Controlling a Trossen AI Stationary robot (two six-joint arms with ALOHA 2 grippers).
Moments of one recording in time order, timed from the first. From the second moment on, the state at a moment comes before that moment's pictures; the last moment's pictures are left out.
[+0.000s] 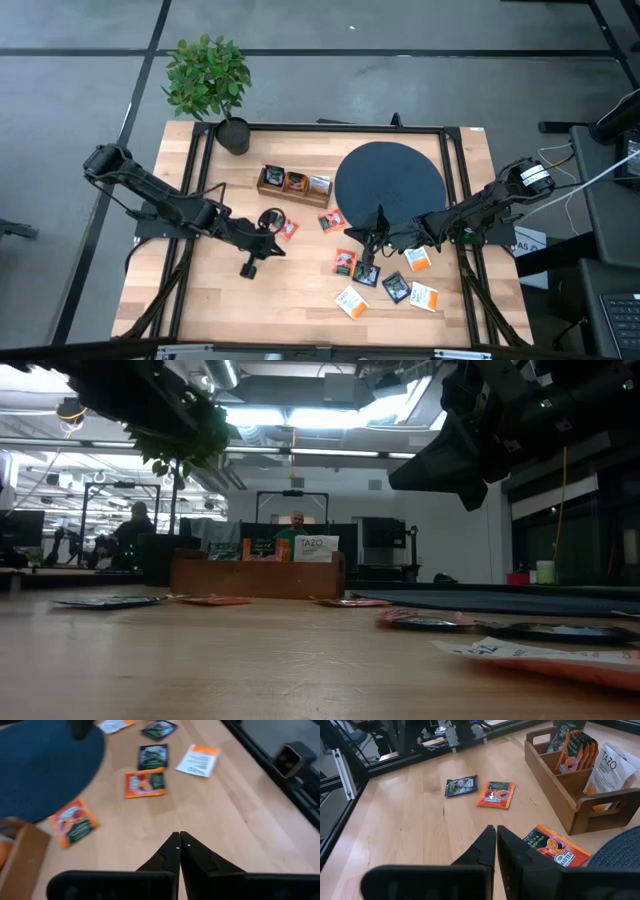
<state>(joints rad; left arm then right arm) -0.40 1.21 0.66 -0.08 -0.14 -0.04 0.36 1.51 0.53 0.59 0.50 0.44</state>
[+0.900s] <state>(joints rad) -0.39 1.21 0.66 -0.08 -0.17 0.00 0.44 1.51 0.96 -0.18 0.27 0.68</state>
